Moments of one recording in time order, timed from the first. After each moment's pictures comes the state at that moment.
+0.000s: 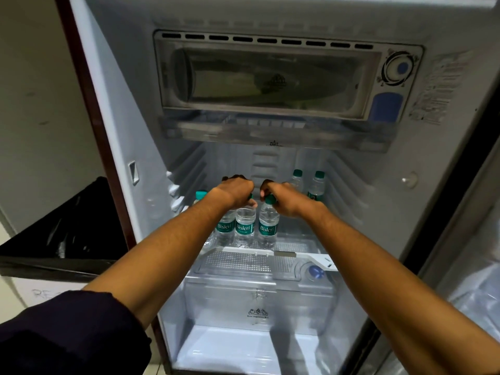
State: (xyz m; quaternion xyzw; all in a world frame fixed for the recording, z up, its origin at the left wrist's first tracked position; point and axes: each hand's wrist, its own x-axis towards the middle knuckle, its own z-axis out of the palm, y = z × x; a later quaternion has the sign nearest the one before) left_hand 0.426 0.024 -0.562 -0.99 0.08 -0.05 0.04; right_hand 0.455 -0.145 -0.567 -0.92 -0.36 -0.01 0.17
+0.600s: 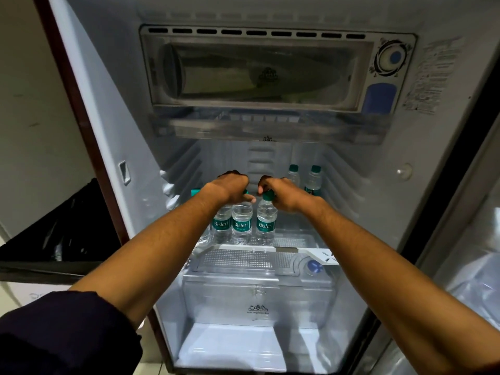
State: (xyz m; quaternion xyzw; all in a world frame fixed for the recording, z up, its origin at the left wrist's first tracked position) left_hand 0.427 0.024 -0.556 -1.00 0.06 -0.03 0.02; right_hand 0.462 -0.150 -0.571 -0.91 -0.35 0.01 0.21
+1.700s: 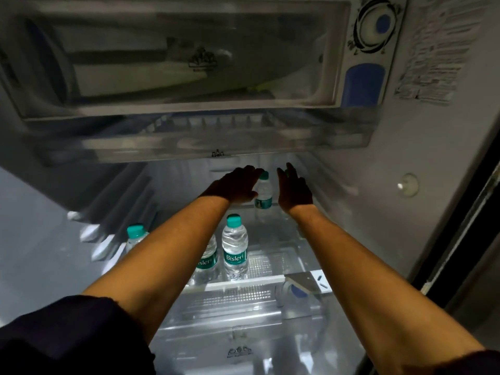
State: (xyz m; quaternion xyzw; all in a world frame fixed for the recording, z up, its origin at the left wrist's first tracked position) left_hand 0.570 -0.041 -0.571 -0.98 0.17 -0.04 -0.02; right_hand 0.591 -0.204 -0.624 -0.98 -0.08 -0.12 0.15
